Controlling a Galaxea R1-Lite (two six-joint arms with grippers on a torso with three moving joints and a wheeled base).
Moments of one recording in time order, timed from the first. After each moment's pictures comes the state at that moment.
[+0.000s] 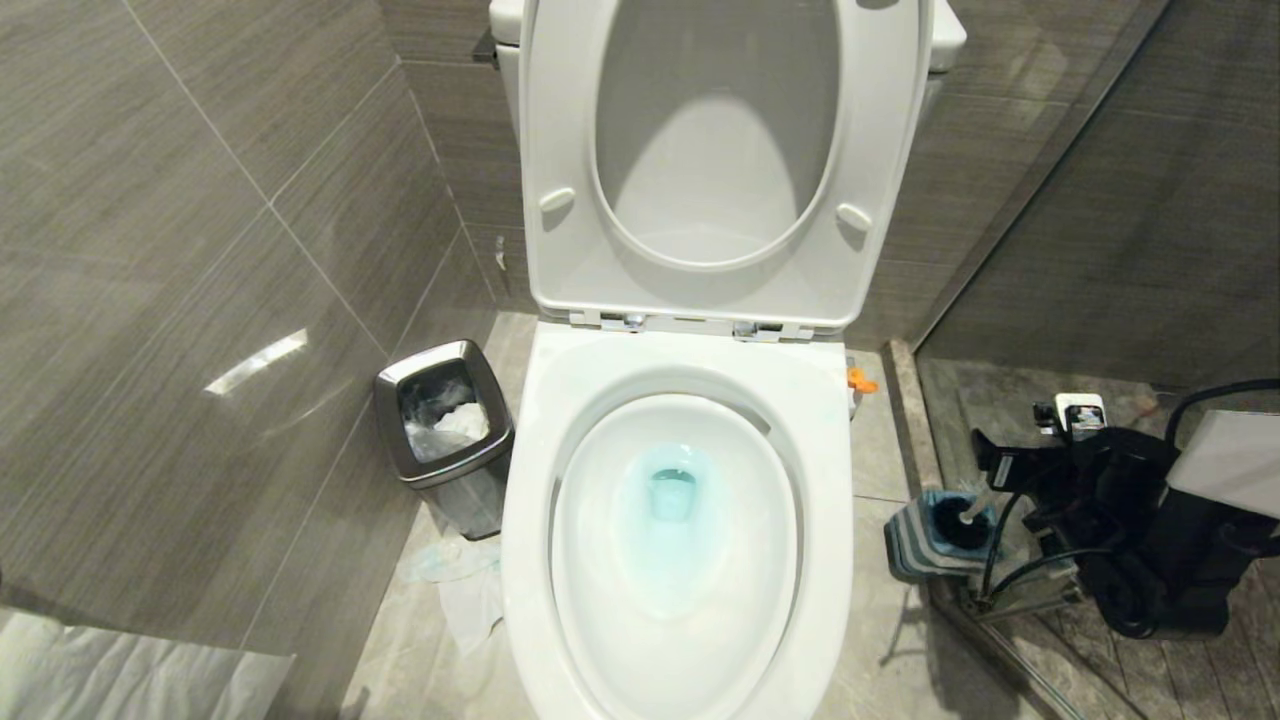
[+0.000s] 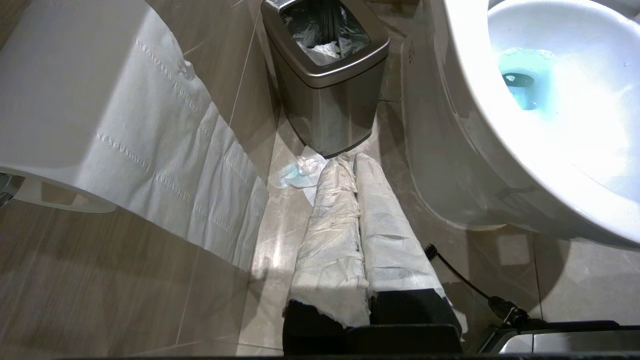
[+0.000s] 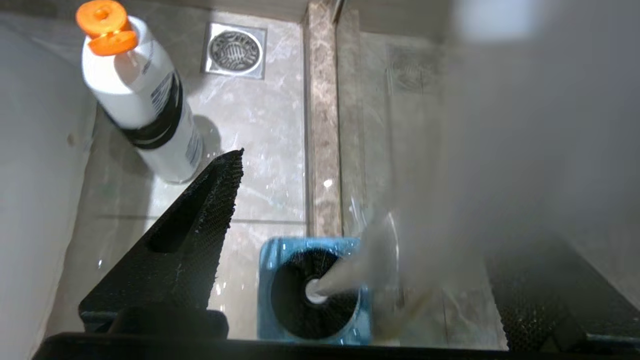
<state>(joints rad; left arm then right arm) 0.00 0.00 0.00 0.00 -0.01 0.02 -0.14 2.36 -0.75 -1.52 -0.13 -0.08</state>
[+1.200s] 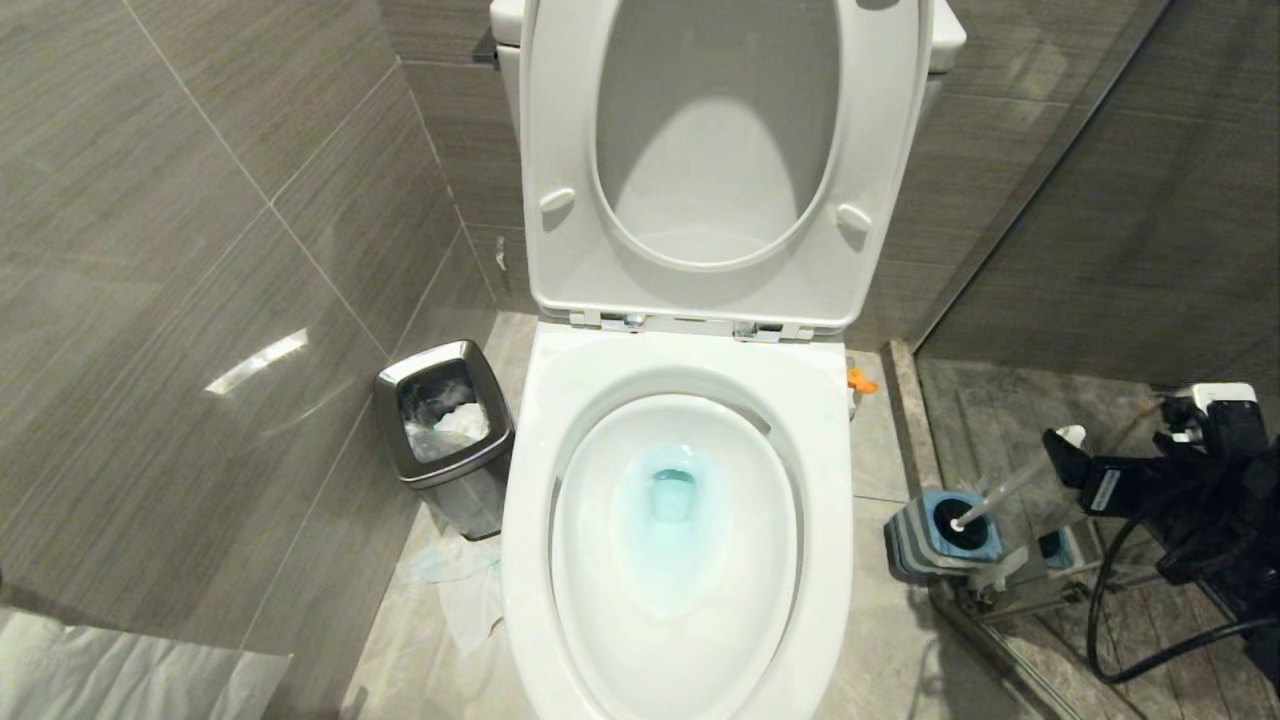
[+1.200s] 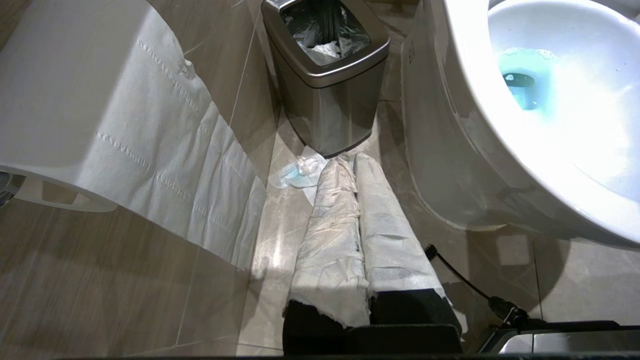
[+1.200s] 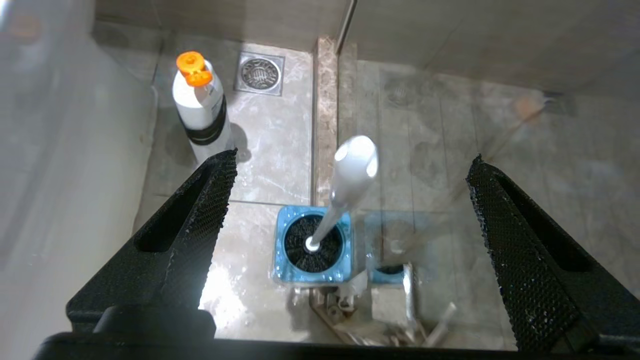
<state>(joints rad) 0.00 0.00 0.00 0.00 -0.01 0.02 -0.13 1.87 -0.29 -1.52 -0.10 -0.08</state>
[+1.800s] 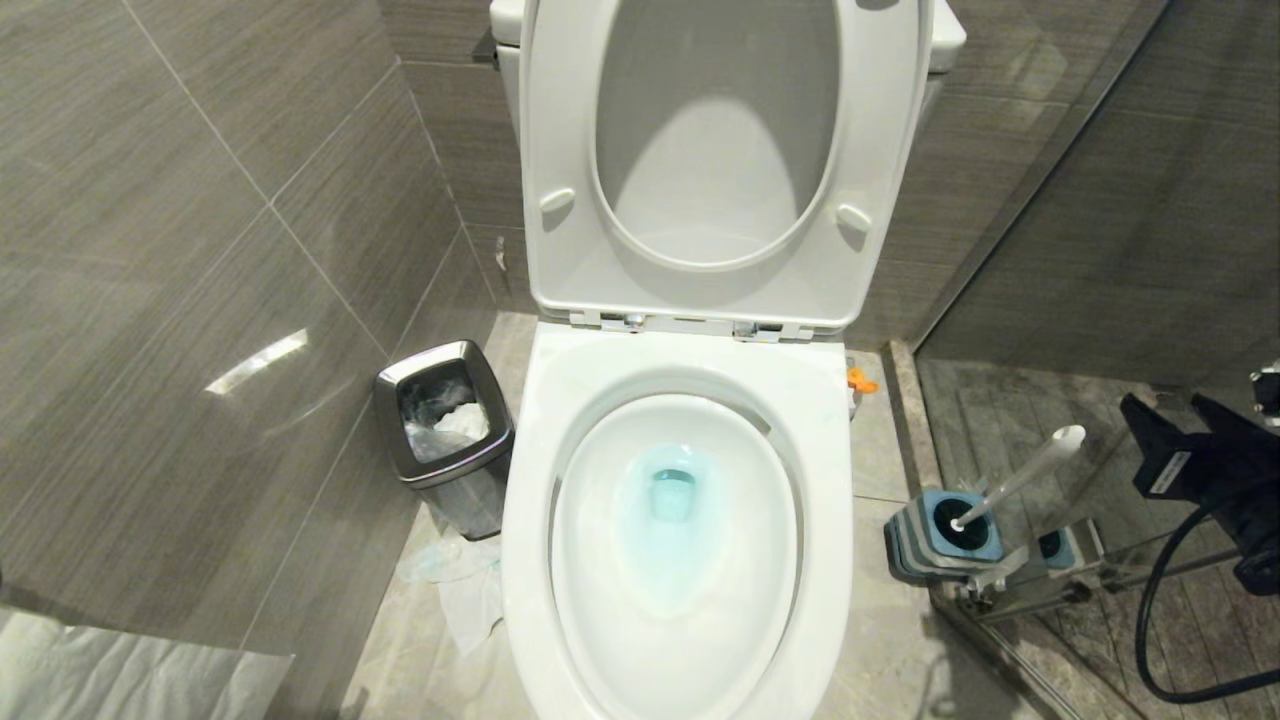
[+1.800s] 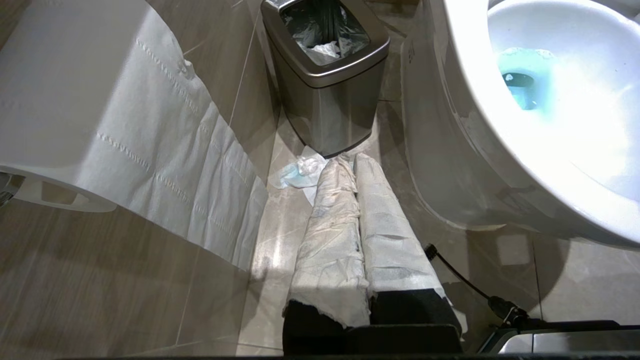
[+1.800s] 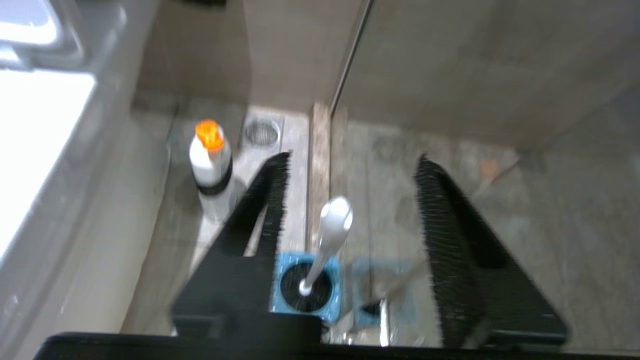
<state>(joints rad) 0.00 0.00 0.00 0.00 -0.01 0.02 -0.13 1.66 -0.23 -1.52 -0.08 -0.11</state>
